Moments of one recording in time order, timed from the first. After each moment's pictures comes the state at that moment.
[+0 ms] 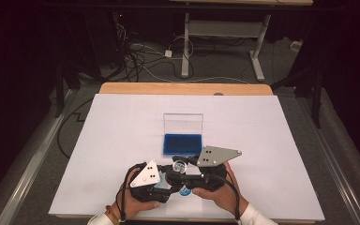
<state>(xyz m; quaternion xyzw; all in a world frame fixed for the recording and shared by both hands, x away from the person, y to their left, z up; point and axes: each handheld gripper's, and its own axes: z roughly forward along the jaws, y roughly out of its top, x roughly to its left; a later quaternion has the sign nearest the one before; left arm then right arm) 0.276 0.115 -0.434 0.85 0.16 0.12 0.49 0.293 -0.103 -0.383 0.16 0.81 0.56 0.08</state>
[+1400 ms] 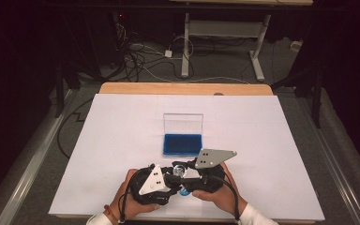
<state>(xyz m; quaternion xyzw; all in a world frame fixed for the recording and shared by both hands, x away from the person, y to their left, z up) 0.272 0.110 -0.440 0.88 0.14 0.17 0.42 0.298 -0.103 -0.402 0.16 0.83 0.54 0.05</state>
